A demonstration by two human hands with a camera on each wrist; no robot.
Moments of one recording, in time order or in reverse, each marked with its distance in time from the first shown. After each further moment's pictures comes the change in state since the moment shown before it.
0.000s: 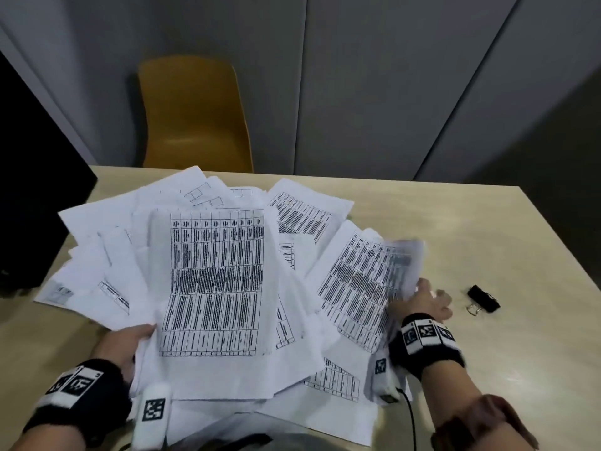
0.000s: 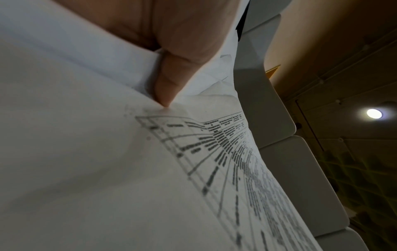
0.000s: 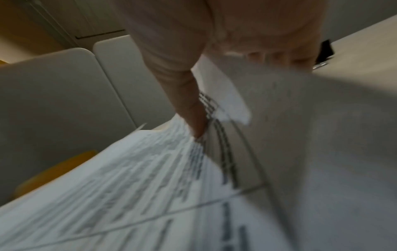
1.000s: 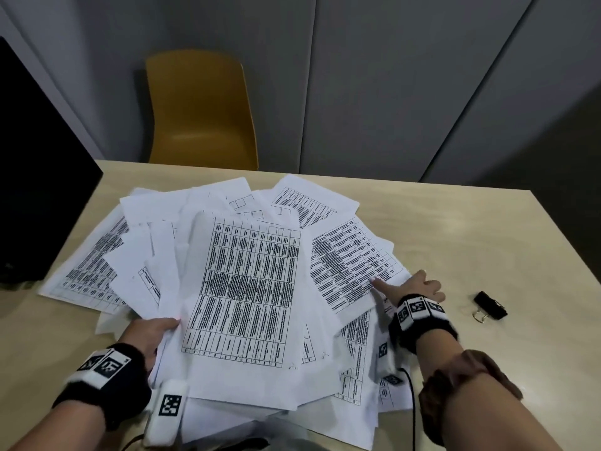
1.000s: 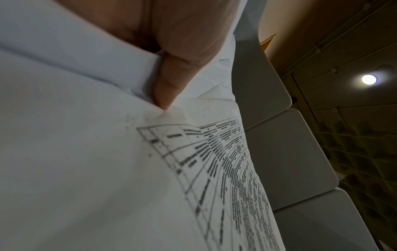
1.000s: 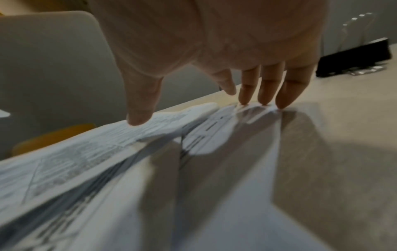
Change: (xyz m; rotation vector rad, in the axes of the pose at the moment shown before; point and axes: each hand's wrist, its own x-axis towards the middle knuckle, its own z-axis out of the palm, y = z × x) left_hand -0.025 0.005 0.035 -0.021 -0.026 0.098; right_hand 0.013 -0.032 0.000 -0.179 -0.058 -0.045
